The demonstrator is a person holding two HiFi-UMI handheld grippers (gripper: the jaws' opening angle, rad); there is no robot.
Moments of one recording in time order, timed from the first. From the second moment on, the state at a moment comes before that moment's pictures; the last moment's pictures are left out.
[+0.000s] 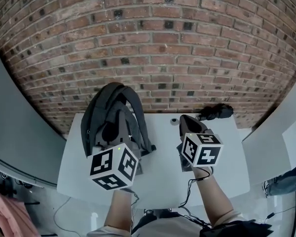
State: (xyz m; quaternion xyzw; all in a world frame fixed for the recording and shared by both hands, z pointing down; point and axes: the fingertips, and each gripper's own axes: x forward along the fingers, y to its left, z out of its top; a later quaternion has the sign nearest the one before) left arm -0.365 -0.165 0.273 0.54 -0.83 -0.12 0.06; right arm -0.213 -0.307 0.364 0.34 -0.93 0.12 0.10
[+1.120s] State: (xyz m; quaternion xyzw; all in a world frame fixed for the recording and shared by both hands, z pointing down) left arm -0.297 -0.181 0.311 0.57 -0.81 -0.12 0.11; right arm -0.148 -0.310 0.379 0.38 -0.91 0.15 0.09
